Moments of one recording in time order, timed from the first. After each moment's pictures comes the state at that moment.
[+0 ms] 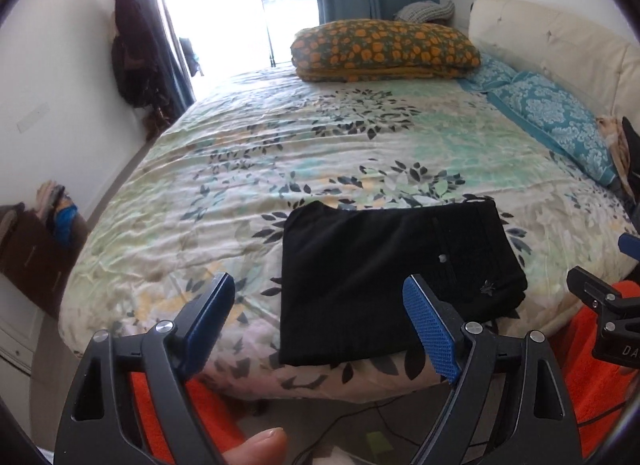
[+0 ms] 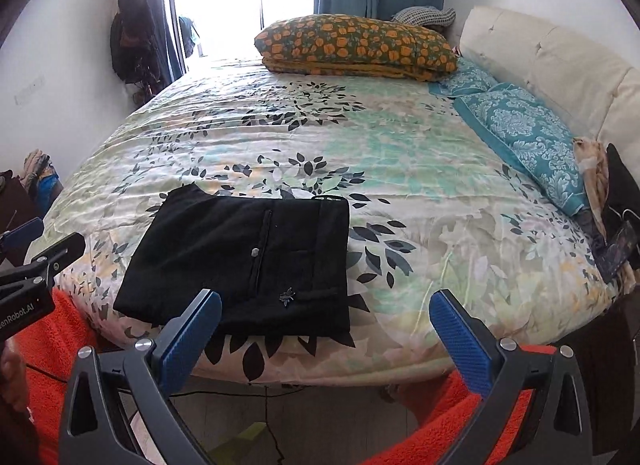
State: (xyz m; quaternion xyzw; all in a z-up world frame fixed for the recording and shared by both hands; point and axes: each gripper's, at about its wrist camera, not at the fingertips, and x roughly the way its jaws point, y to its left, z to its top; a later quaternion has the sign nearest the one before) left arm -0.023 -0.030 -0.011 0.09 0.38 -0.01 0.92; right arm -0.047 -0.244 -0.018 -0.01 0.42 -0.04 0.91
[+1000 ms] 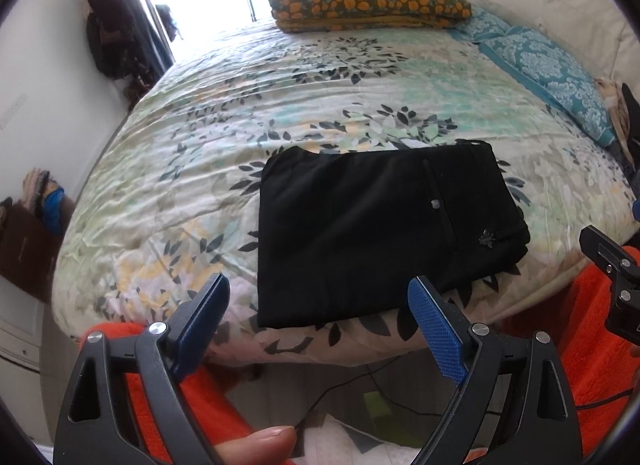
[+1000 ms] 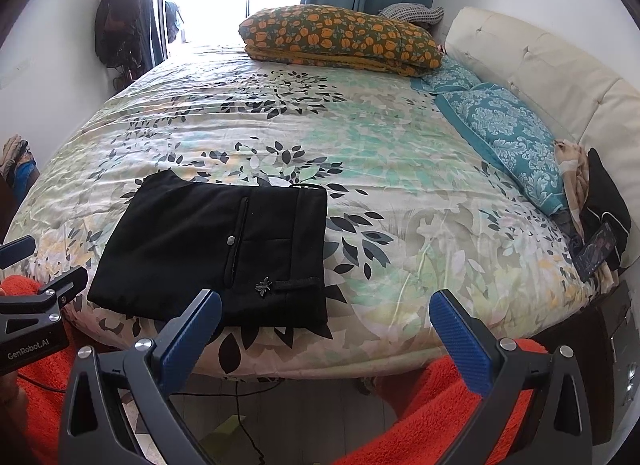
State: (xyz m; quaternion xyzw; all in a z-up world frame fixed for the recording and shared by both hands) left arm -0.017 -0.041 -0.042 0.10 0.46 -0.04 0.88; right arm -0.048 -0.246 -0.028 -0.02 0.44 -0.08 0.89
